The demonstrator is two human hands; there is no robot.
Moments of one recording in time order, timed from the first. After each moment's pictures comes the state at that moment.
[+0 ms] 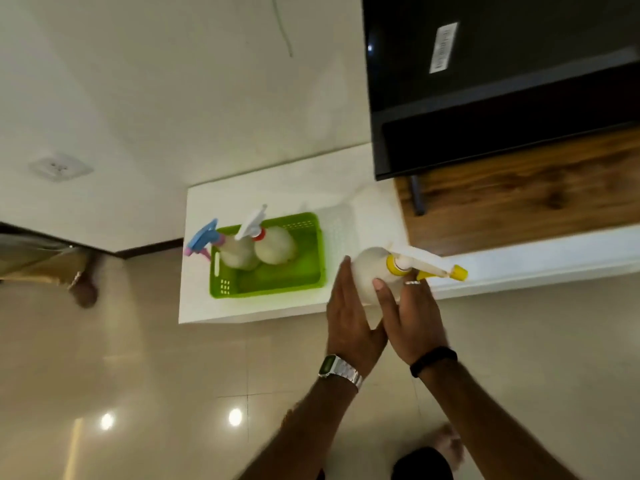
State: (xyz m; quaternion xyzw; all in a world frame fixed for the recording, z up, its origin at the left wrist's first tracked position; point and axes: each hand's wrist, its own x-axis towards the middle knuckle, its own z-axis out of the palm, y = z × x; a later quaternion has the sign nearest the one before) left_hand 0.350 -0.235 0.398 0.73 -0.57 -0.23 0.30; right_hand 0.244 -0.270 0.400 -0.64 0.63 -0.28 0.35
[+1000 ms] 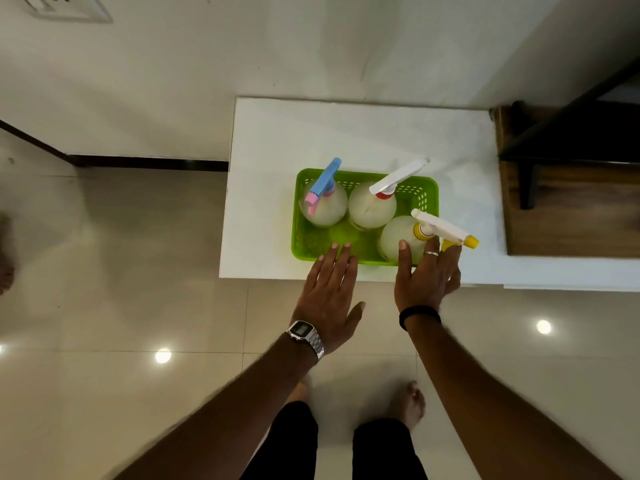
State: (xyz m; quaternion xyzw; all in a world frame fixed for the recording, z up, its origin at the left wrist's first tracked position) left_hand 0.617 -0.190 0.322 0.66 -0.72 -0.20 0.03; right_hand 0.459 -0.273 0.306 -0.58 0.78 -0.17 0.17
